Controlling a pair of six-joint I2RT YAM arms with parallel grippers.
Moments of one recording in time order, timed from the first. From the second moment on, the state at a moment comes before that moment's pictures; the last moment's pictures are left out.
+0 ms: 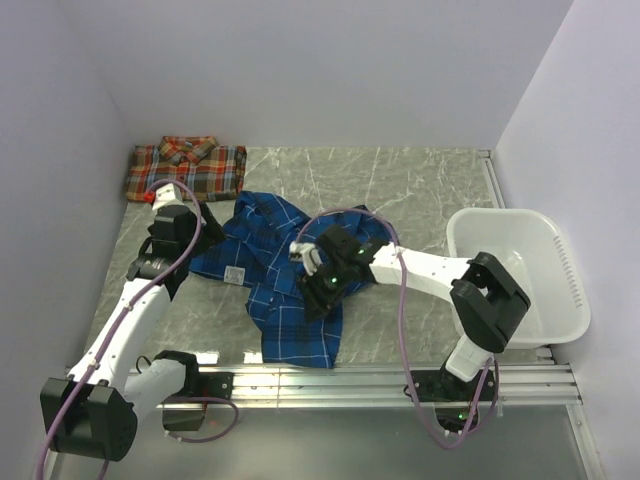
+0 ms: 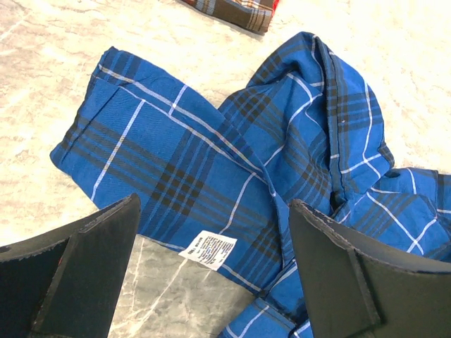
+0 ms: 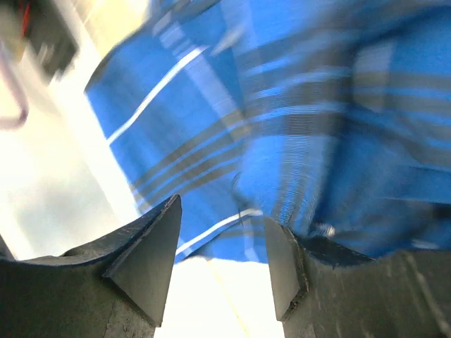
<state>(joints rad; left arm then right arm) -0.15 0.98 0.76 -0.35 -0.23 -0.54 0.82 1.65 1.05 -0.46 -0.56 0.11</state>
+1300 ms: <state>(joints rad) -0.12 1.00 0.76 -0.38 -0.24 -0.59 0.98 2.08 1.62 -0.46 -0.27 0.04</state>
